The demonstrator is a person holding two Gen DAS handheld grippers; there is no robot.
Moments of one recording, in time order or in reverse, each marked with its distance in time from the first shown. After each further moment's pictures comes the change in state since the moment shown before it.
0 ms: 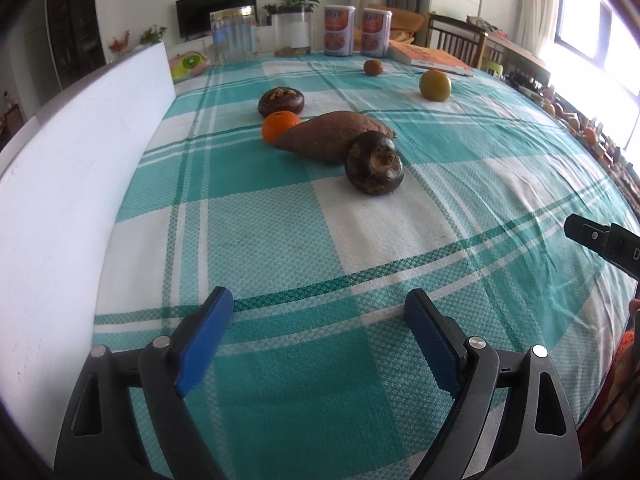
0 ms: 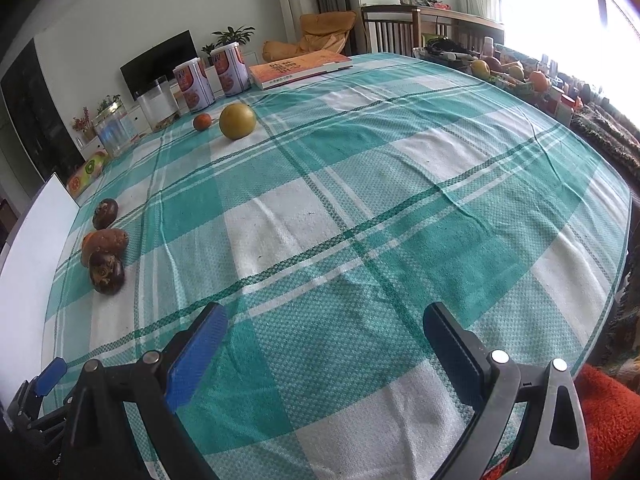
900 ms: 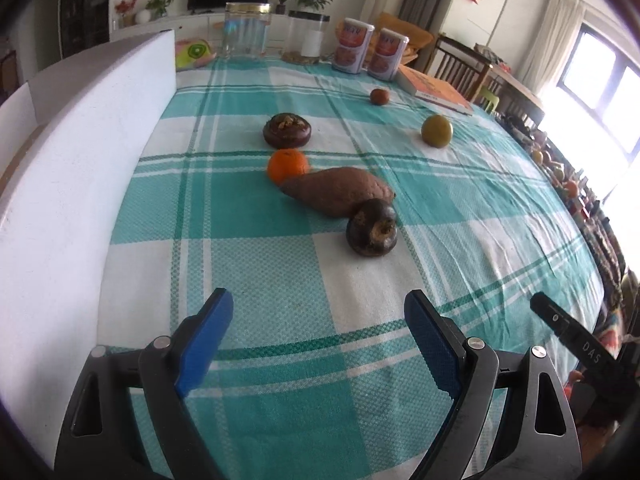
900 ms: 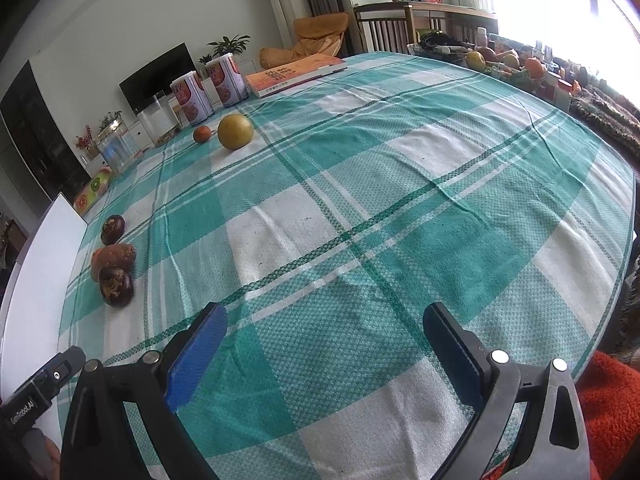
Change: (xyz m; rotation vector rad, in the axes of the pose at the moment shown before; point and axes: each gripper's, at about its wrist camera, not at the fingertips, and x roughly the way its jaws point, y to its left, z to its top) left arm -0.007 0.028 0.048 -0.178 0.028 -0.147; right arm -0.002 -0.009 0.000 0.060 -0.006 0.044
